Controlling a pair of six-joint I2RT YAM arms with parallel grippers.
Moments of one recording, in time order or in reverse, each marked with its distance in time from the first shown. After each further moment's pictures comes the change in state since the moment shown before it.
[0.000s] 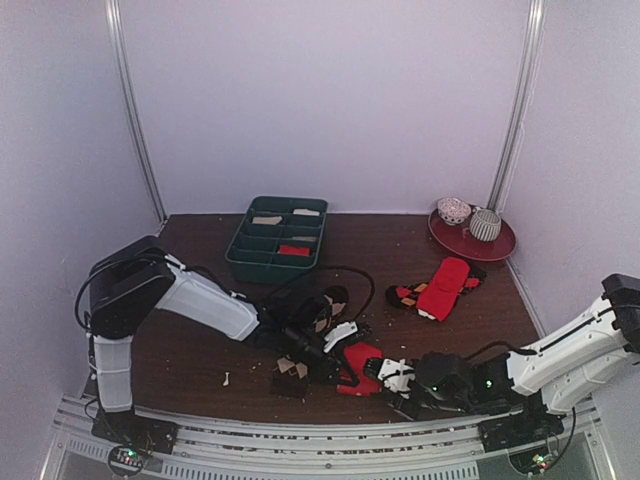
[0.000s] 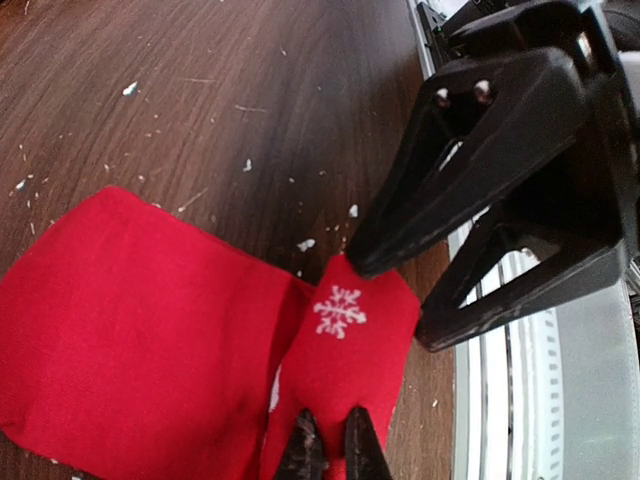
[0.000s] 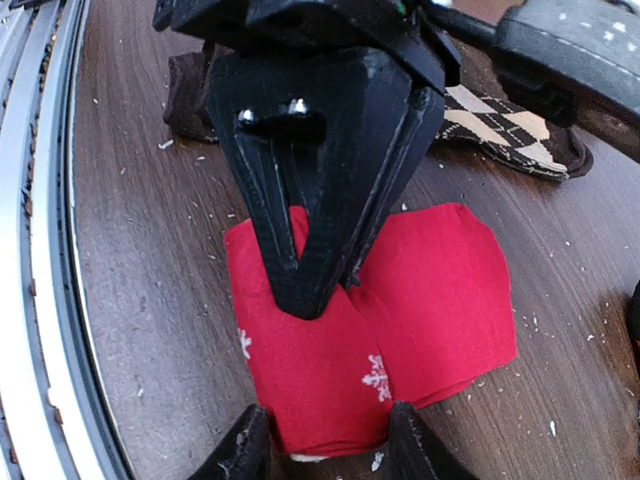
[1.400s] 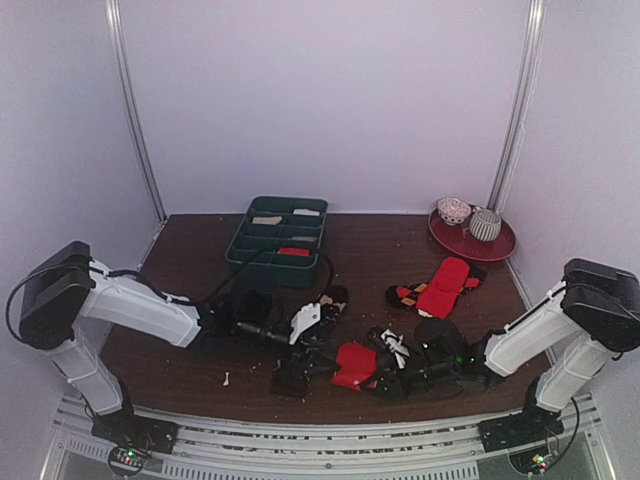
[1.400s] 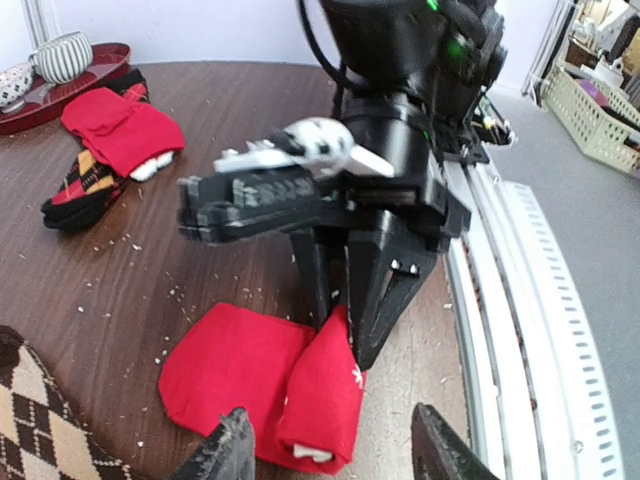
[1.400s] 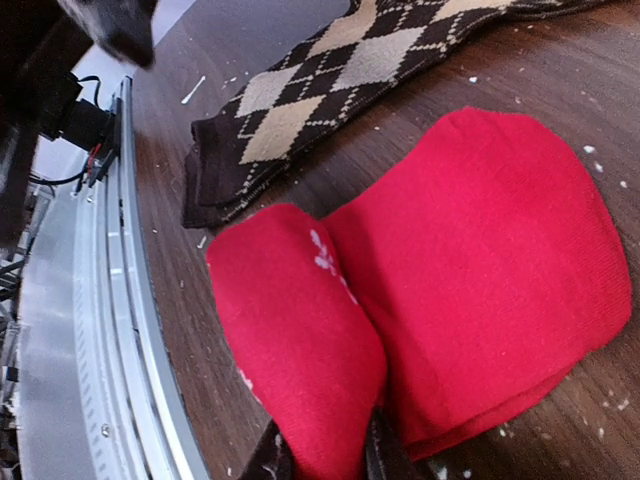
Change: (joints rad) left arm 0.010 -0.386 -0.309 0.263 -0.164 0.208; right arm -0.325 0.247 0.018 0.241 -0.628 0.492
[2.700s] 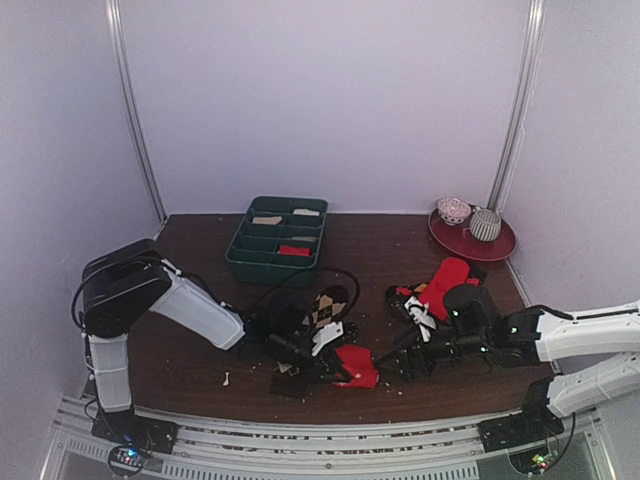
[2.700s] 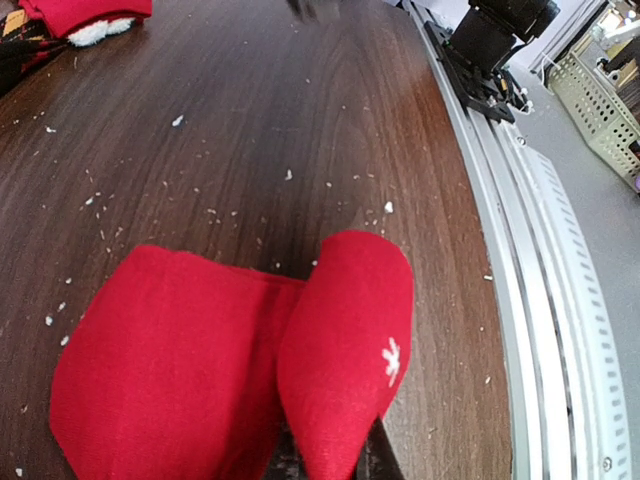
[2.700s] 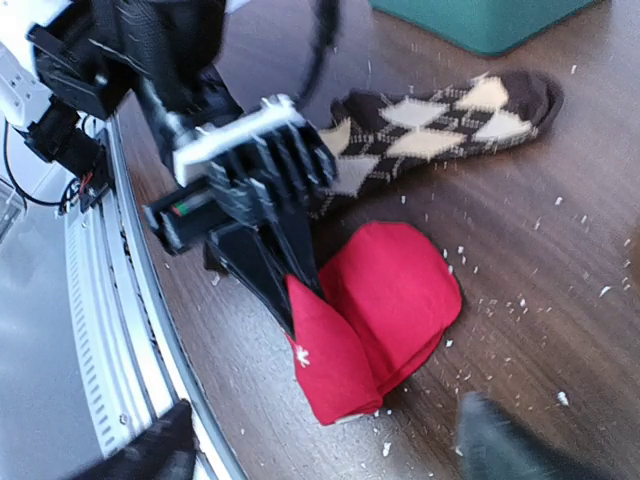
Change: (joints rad) left arm 0.005 0.349 0.145 0.020 0.094 -0.116; right arm -0.051 -0.482 0.129 -0.572 0.109 -0.170
